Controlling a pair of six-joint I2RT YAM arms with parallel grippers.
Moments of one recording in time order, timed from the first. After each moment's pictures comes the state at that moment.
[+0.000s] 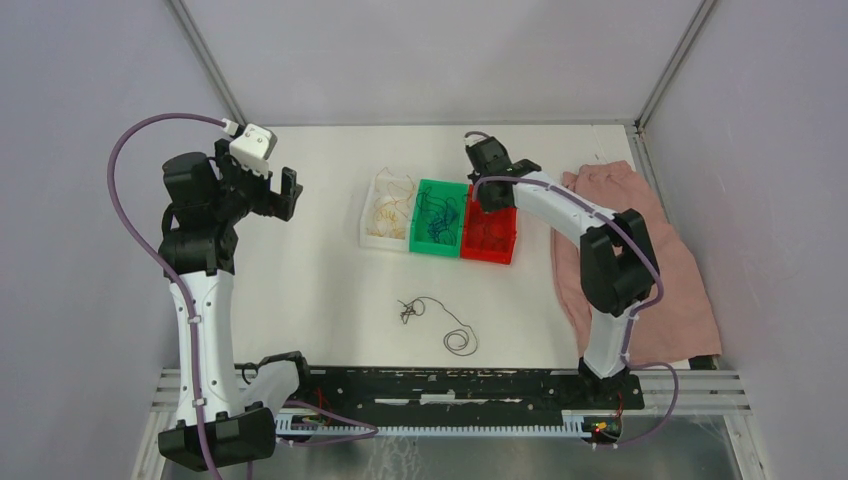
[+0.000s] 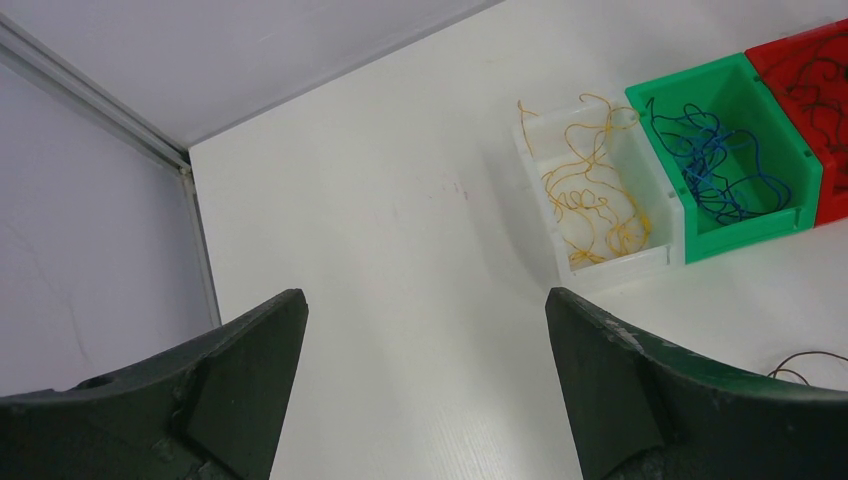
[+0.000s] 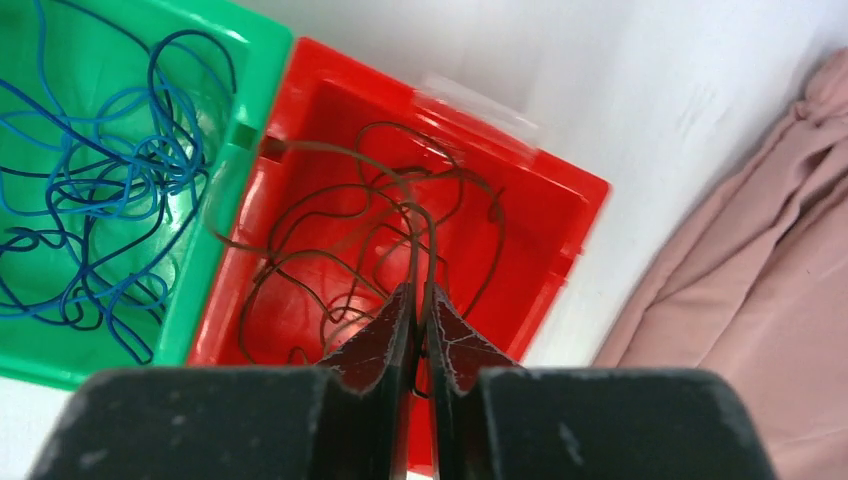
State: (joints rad) left arm 0.20 0.99 1.28 -0.66 0.48 0.40; right arm 0.49 1.86 1.48 -0.59 0.28 0.13
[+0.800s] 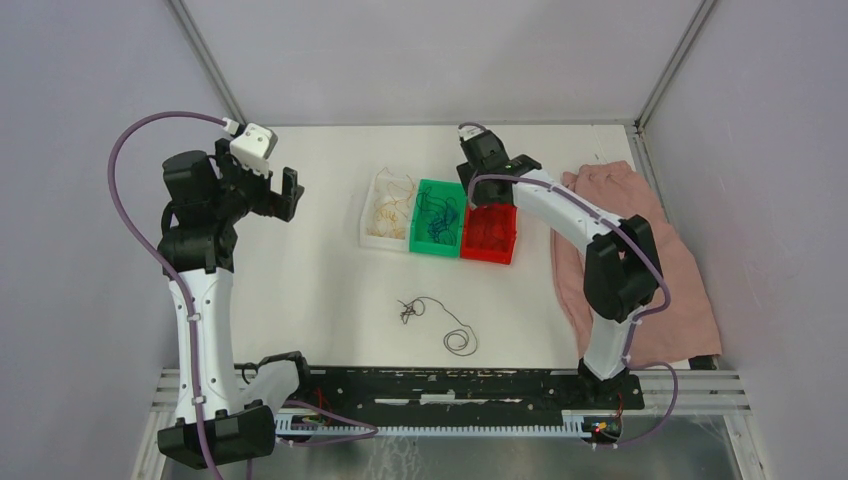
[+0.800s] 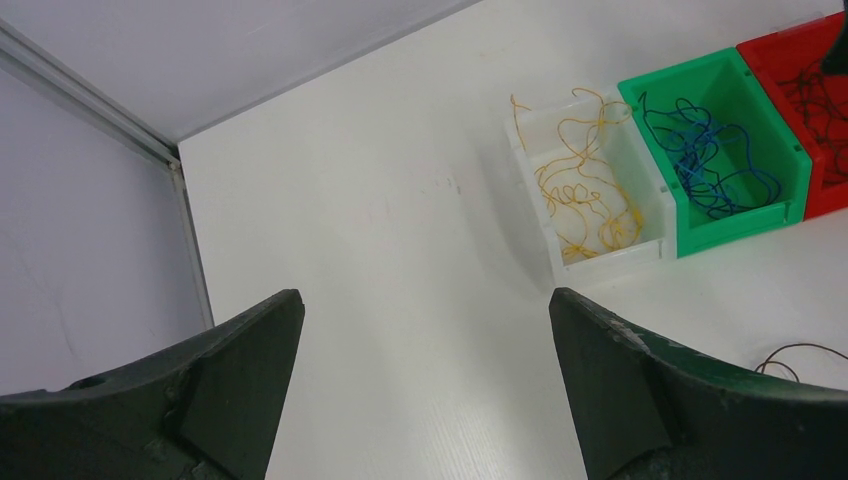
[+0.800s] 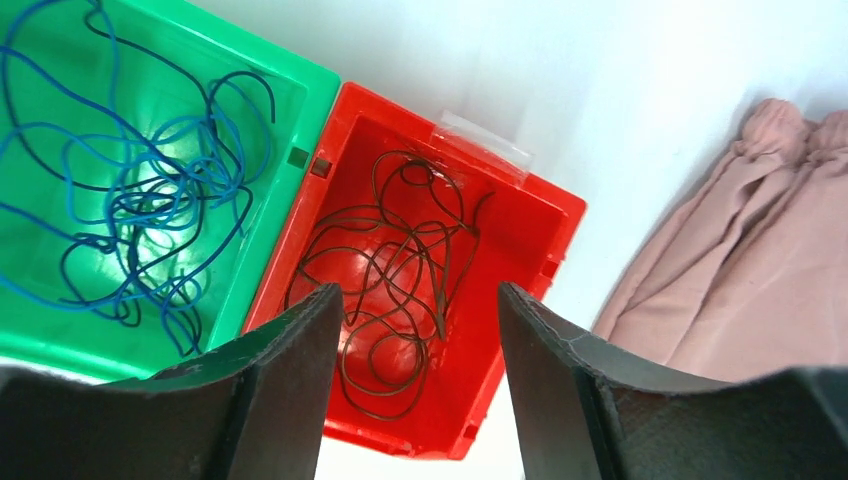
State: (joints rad) left arm 0.20 1.01 1.30 -0.68 0.48 0.40; right arm 0.55 1.89 1.56 -0.62 0.35 0.10
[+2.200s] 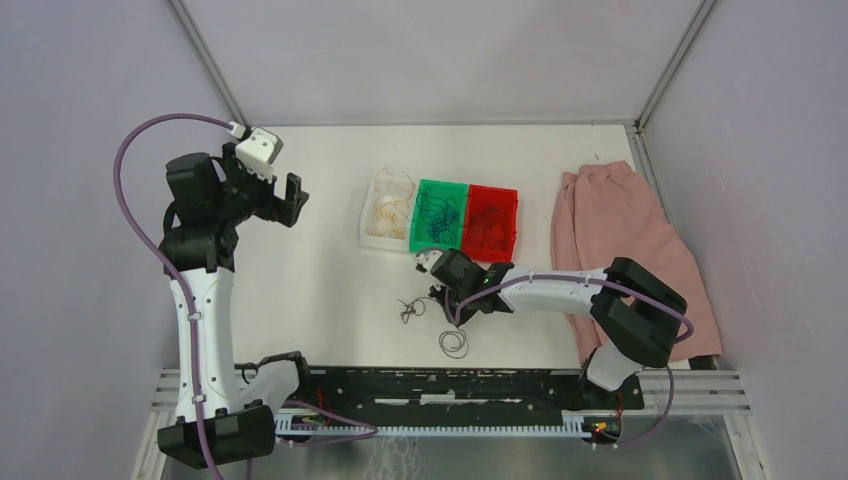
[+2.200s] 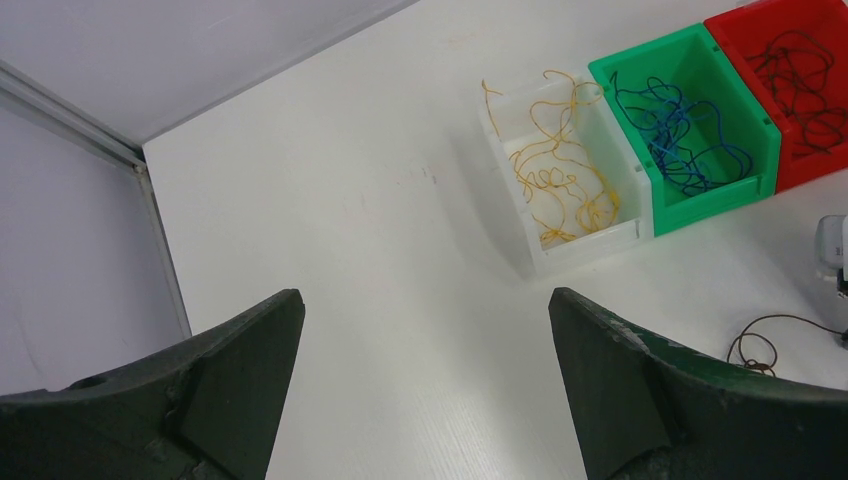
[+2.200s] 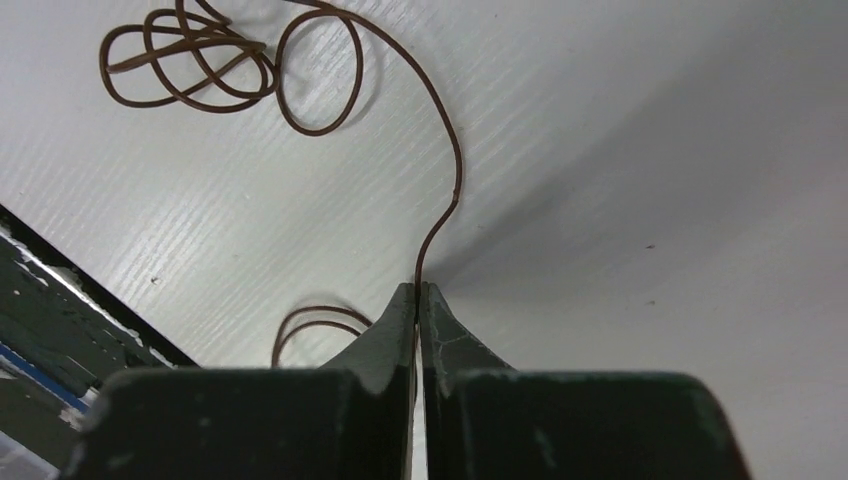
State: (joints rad) left arm 0.20 1.01 1.29 -0.72 0.54 0.43; right arm 1.01 1.62 0.87 -0.31 -0.02 0.26
